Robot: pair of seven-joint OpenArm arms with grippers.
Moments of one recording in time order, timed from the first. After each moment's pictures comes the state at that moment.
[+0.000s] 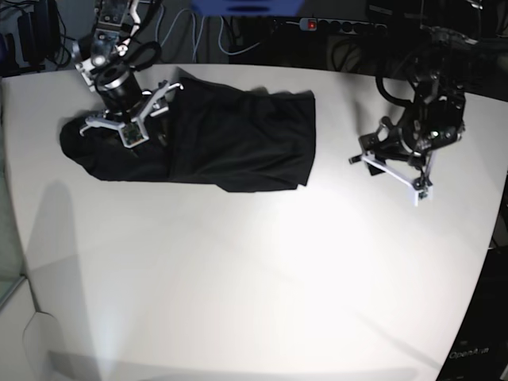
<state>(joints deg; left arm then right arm) 6.7 -23.2 4.7 103.6 -30.7 25.3 62.0 -22.5 -8.7 23.7 100.6 -27.4 40.2 -3.4</state>
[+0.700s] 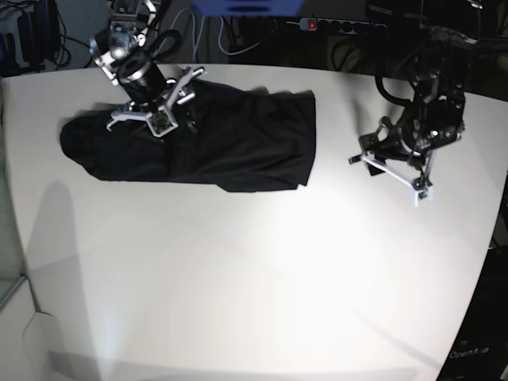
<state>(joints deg) 6.8 -23.2 4.7 103.6 -30.7 25.3 61.6 -25.7 -8.7 16.1 100.3 -27.2 40.1 -3.4</state>
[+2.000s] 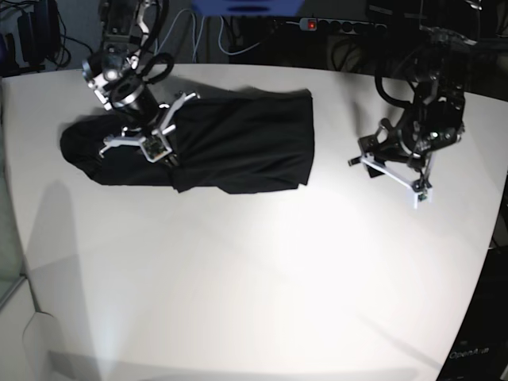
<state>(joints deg) 6.4 -23.0 4.7 103.6 -30.7 25.3 61.8 -19.7 -6.2 16.2 100.6 -27.4 40.2 -4.0</state>
